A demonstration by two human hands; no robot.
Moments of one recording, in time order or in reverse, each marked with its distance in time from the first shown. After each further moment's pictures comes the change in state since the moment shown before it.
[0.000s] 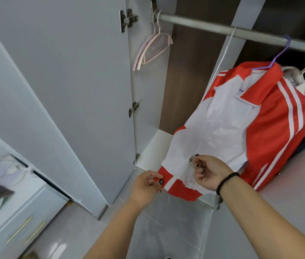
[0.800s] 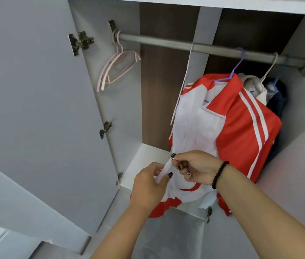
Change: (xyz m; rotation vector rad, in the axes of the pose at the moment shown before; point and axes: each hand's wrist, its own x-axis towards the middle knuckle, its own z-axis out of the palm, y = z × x) left_hand 0.047 0.070 0.099 0.500 0.131 0.540; right_hand -0.007 -0.095 -0.027 -0.523 -0.200 -0.155
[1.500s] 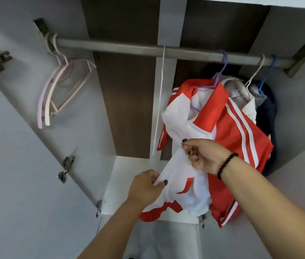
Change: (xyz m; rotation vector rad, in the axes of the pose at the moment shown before) left_hand 0.192 -0.035 0.055 0.218 -0.489 -0.018; right_hand 0.093 -0.094 -0.080 0.347 0.410 -0.041
